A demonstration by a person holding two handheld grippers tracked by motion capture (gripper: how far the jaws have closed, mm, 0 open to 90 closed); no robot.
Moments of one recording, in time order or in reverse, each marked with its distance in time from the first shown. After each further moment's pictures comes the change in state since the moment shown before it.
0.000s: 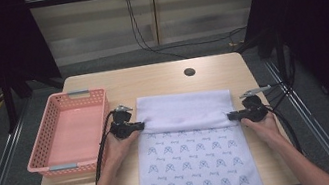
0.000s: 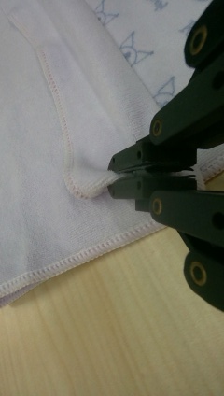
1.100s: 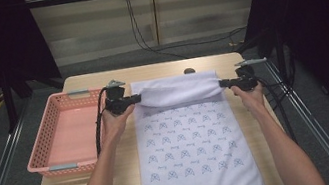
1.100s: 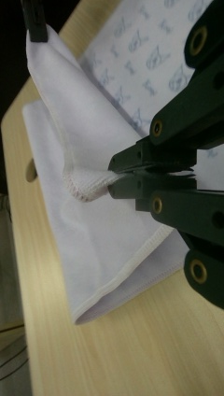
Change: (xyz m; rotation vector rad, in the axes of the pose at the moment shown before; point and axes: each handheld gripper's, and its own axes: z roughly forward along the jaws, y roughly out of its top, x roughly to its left) left arm 0.009 0.067 -0.033 -0.224 -0.021 0.011; right arm -0.035 0.083 0.012 -0.227 -0.039 0.083
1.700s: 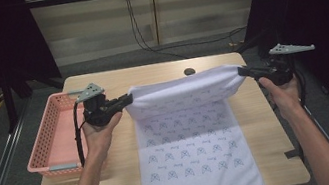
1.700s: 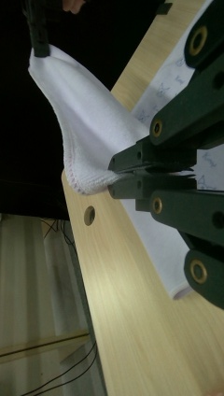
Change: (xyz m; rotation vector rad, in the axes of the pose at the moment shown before) left arm -0.060 0.008 -0.111 -0.205 -0.075 0.074; right arm 0.039 0.032 -0.133 -0.199 0.107 -0.097
